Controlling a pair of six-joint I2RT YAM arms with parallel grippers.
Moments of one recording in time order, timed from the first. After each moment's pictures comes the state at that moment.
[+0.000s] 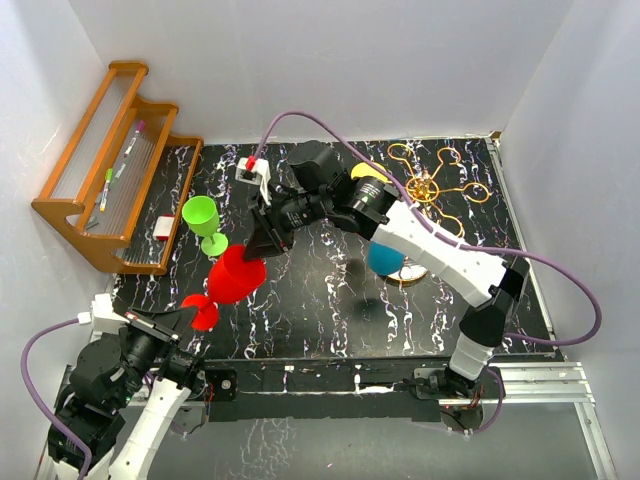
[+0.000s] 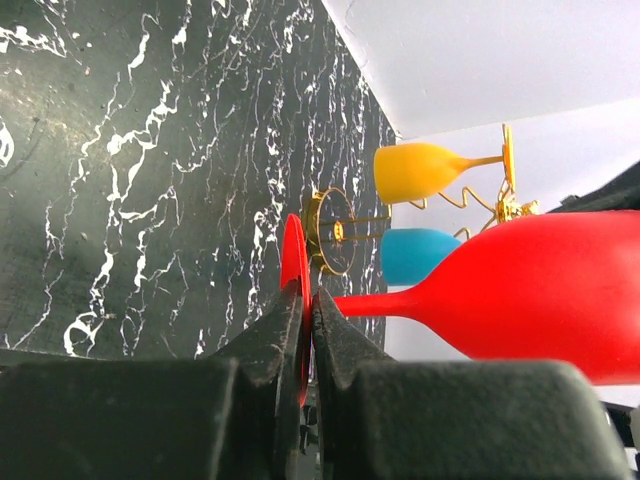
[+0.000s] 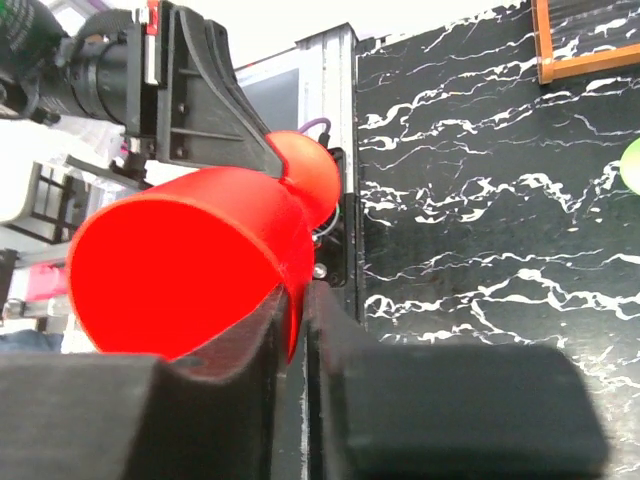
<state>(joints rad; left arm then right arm) -0.37 0.00 0.87 -1.14 -0.10 -1.16 0.95 1.71 1.89 -0.62 -0.75 0.15</state>
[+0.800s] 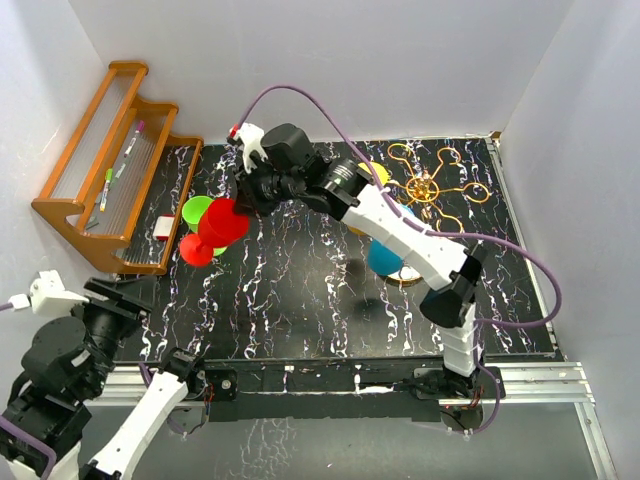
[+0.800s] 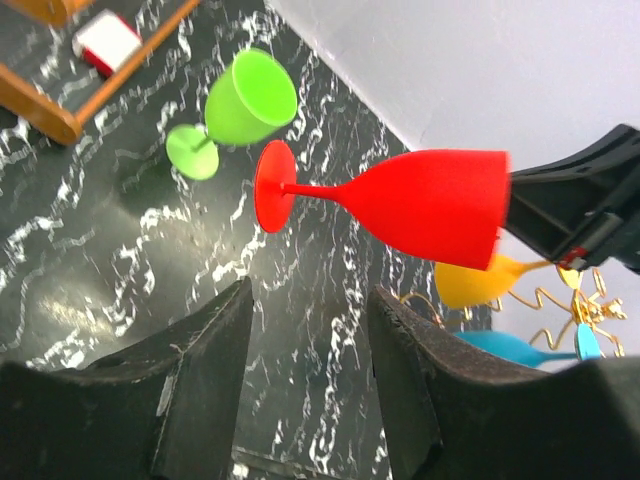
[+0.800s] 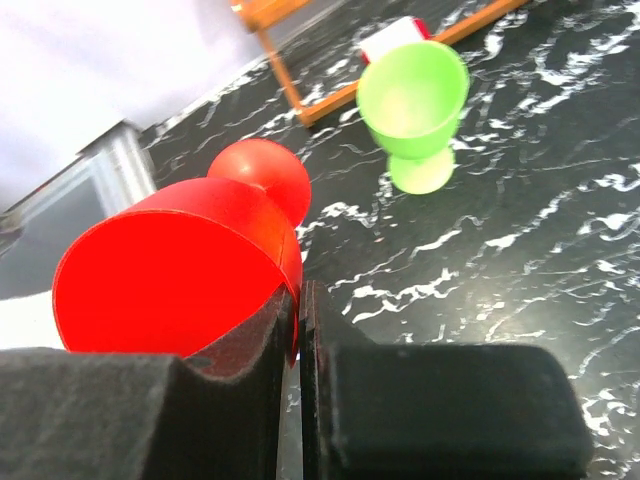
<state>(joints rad) -0.37 0.31 1.25 -1.24 -0.41 -0.91 0.95 1.93 2.21 -0.74 -0.30 0.20</state>
